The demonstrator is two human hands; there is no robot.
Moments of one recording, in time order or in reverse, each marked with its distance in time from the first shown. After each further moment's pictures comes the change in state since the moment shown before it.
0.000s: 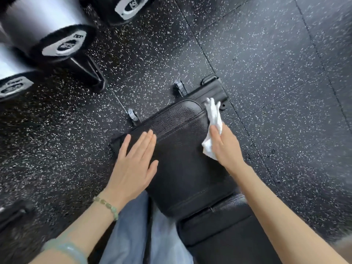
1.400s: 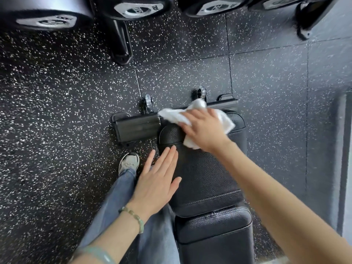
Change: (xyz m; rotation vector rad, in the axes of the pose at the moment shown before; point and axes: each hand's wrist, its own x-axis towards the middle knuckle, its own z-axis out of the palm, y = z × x) left_hand -0.066 0.007 0.051 -0.332 0.061 -0.187; right_hand 0.037 -0.117 0.098 -0.909 -0.360 -0.728
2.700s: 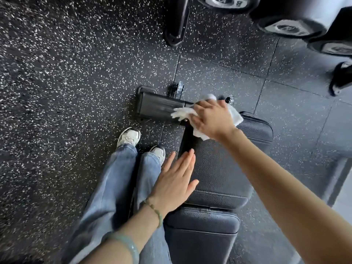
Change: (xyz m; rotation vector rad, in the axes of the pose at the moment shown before) left_hand -0.047 0.049 0.048 -0.209 0.099 -0.239; right_hand 0.029 -0.059 0.011 -0.335 -0.185 -0.330
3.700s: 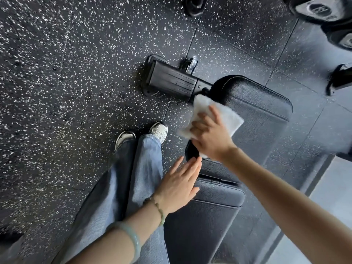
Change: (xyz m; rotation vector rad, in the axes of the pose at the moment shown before) left_hand -0.091 0.007 0.071 -0.091 -0.061 0.112; right_hand -0.078 -0.091 0.074 -0.210 -0.026 -0.279
